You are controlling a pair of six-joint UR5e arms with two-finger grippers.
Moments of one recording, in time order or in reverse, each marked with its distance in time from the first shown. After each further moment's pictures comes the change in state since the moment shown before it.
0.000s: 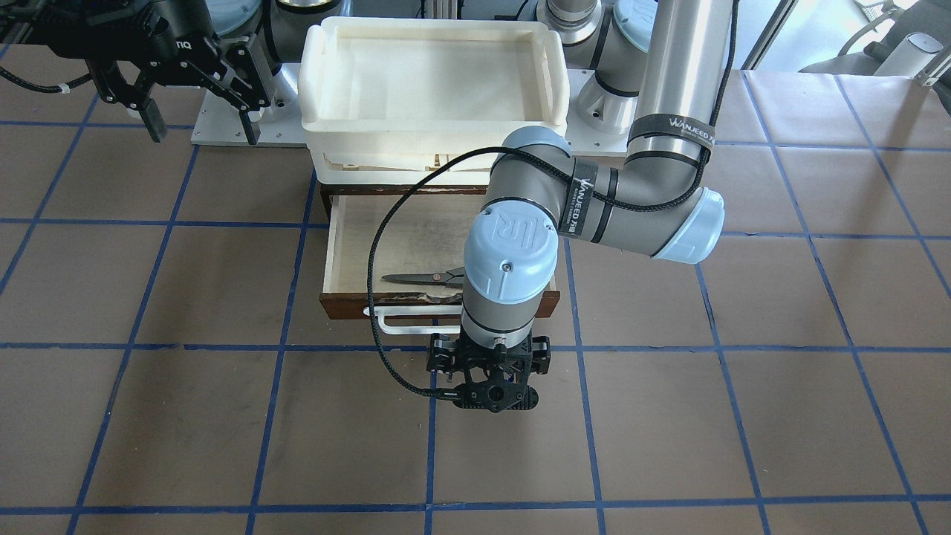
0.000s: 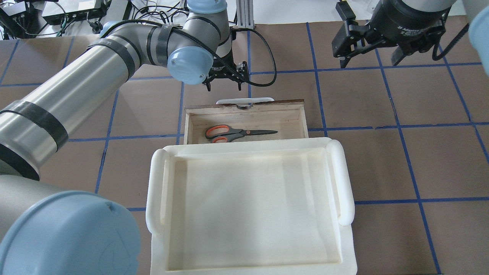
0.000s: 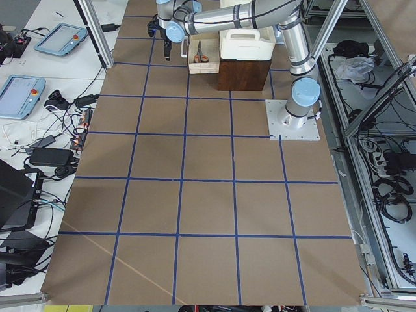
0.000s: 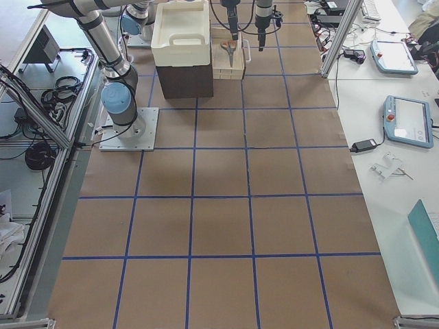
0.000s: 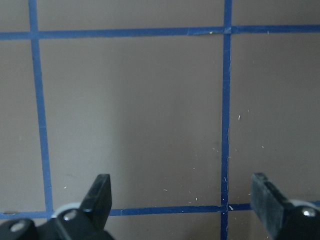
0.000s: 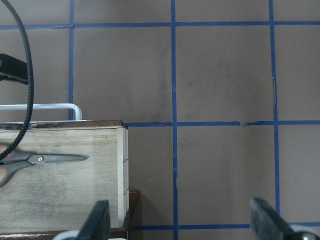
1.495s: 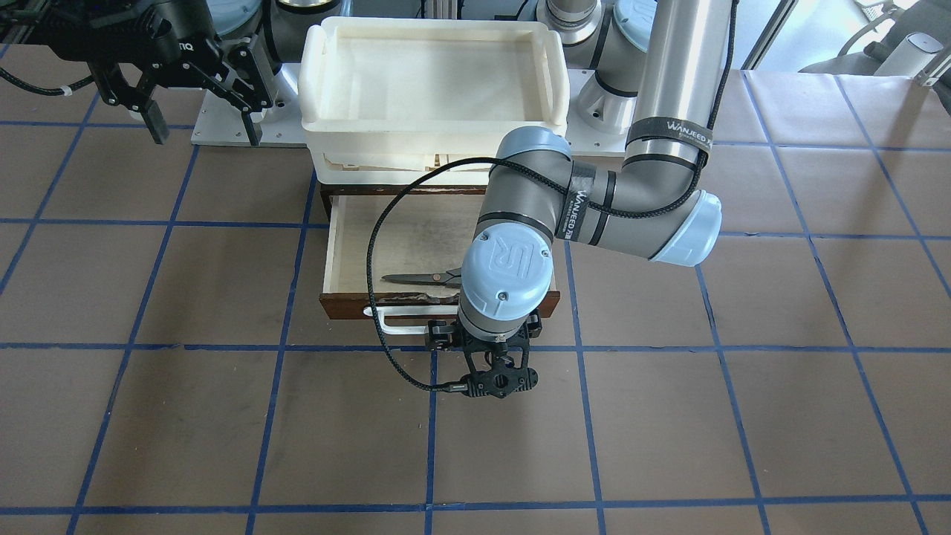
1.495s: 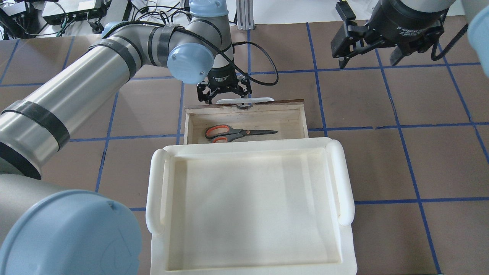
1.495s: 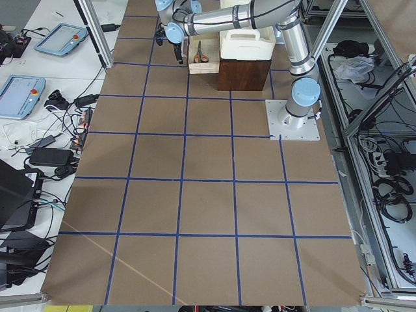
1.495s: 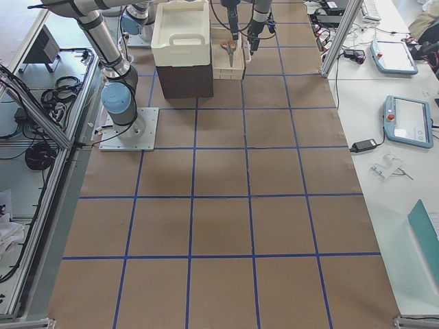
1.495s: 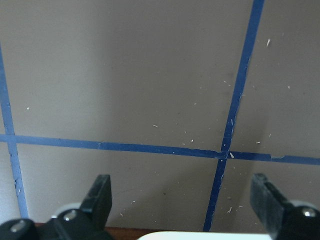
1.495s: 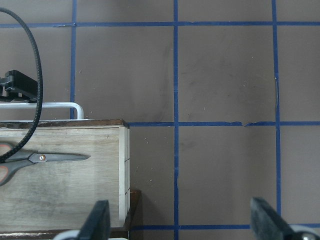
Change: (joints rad) left arm -0.001 -0.002 0.000 -0.156 -0.065 -0.156; right arm 0.001 0.001 0.001 -0.001 0.005 -0.007
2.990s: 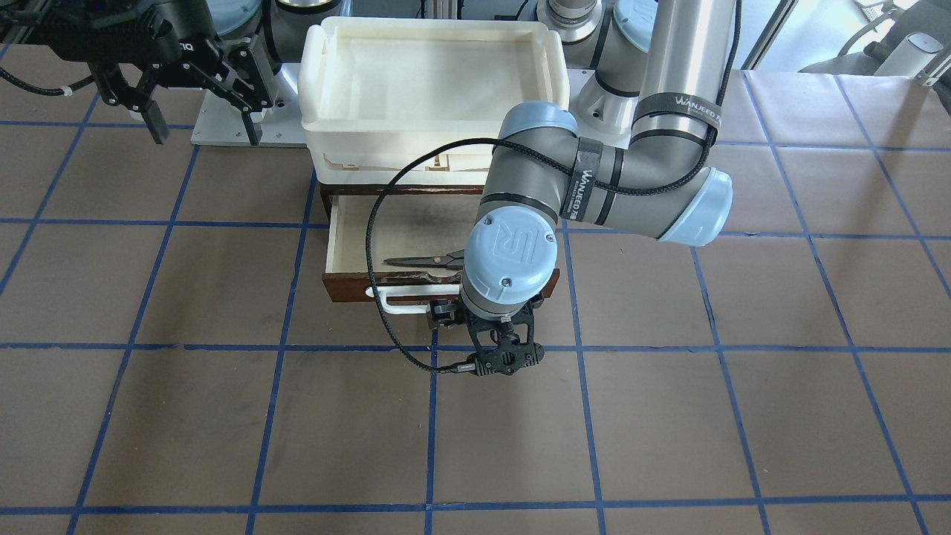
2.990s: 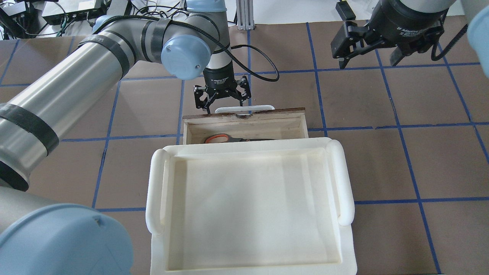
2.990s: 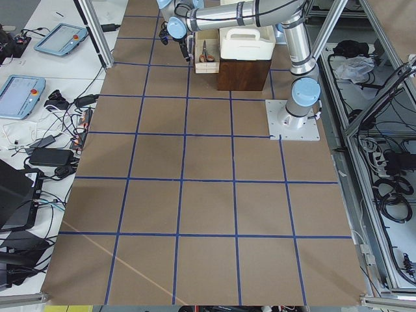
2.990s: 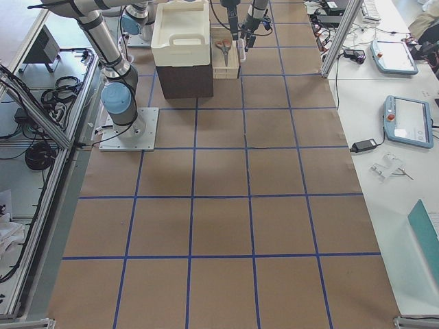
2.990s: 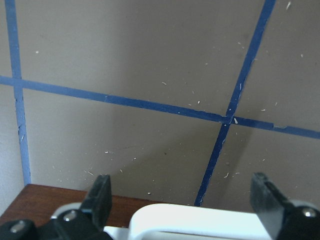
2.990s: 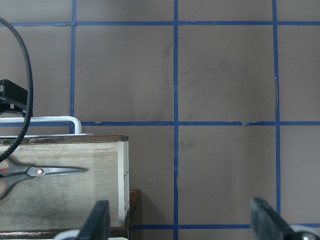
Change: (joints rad) left arm -0.001 0.040 -0.001 -0.130 -0.022 -0.074; right arm 0.000 0.000 0.001 0.002 -0.001 -0.002
